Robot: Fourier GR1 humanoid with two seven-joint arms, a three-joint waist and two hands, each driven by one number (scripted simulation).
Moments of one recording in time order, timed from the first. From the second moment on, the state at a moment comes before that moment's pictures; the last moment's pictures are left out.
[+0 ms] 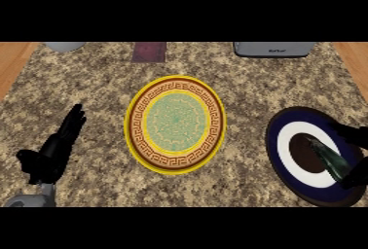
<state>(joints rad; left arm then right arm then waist) -0.04 0.35 -0.07 -1.37 0.17 0.04 -0.12 -0.26 -0.75 0.11 -1.03 0.07 0.58 0.31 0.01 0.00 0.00</state>
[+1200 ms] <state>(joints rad) -0.06 0.28 -0.01 -1.33 0.09 0.00 -0.14 -0.30 -0.64 0.09 -0.86 0.38 0.50 0.06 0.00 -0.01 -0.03</state>
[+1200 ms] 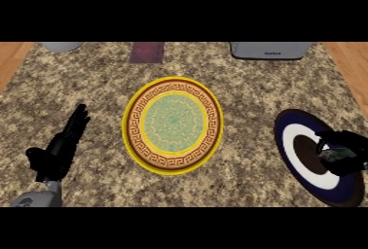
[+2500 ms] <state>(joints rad) -0.03 0.27 0.02 -1.35 0.07 -0.01 -0.14 0.15 -0.53 0.11 -2.00 0.67 -0.11 0.14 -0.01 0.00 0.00</state>
